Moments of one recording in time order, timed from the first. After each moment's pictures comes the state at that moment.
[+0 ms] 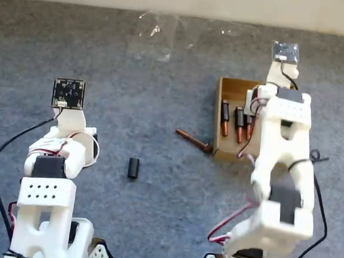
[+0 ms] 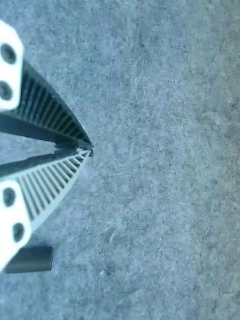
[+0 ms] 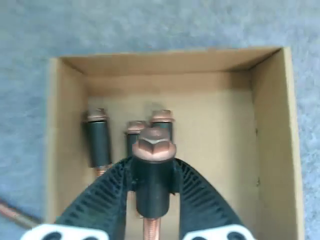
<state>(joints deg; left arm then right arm) -8.8 -55.2 61.8 51.2 2.9 4.5 9.5 3.2 55.8 8.0</state>
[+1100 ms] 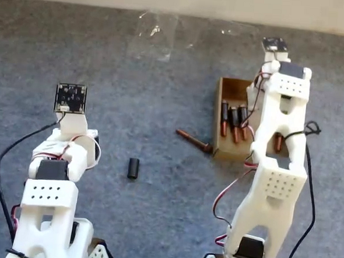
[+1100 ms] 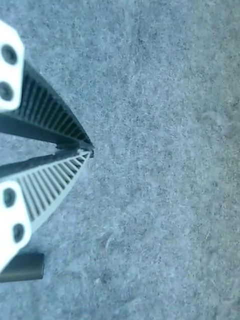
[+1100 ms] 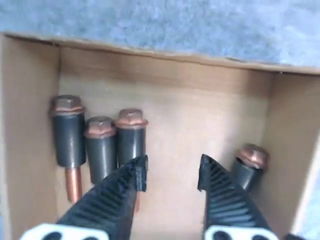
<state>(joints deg) -8.8 -55.2 67.5 43.8 2.9 5.1 37.2 -38.2 82.3 17.4</state>
